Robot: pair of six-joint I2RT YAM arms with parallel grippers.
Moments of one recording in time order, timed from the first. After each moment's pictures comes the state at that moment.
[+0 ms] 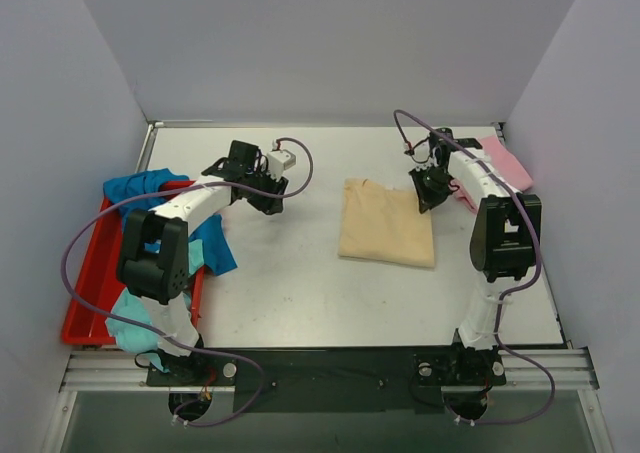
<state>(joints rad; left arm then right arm) -0.32 1.82 1.30 -0.41 0.36 0.27 0.09 1.97 1.55 -0.89 -0.15 -0.22</state>
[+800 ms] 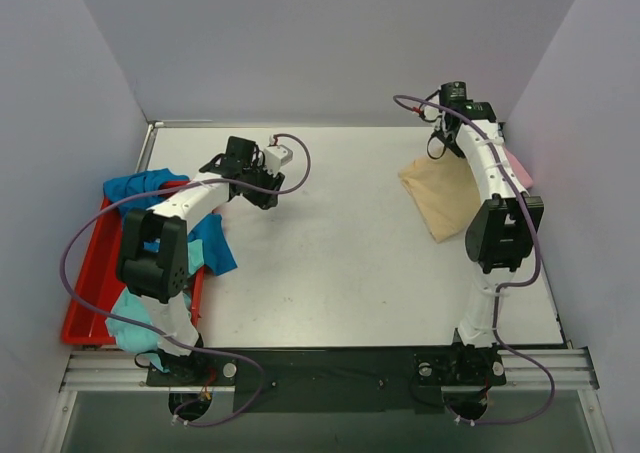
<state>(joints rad) -0.30 1.82 1.32 -0.41 0.29 0.31 0.08 2.04 1.98 -0.97 0.44 -0.70</state>
